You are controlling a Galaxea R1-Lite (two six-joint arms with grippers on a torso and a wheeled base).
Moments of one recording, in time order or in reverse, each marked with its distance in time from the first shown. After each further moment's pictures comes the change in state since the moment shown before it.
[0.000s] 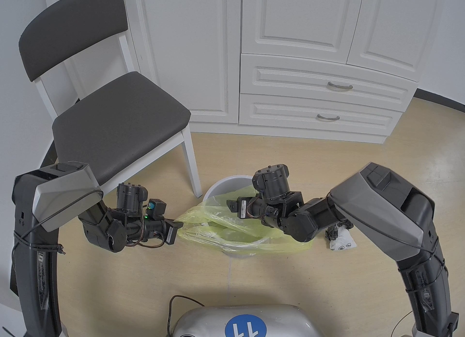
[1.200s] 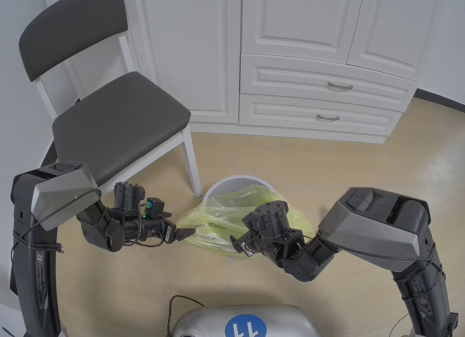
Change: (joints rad) left arm 0.013 -0.003 0.007 -0.023 -0.052 -0.005; right arm 0.078 0.000 0.345 -0.378 -0.109 -0.627
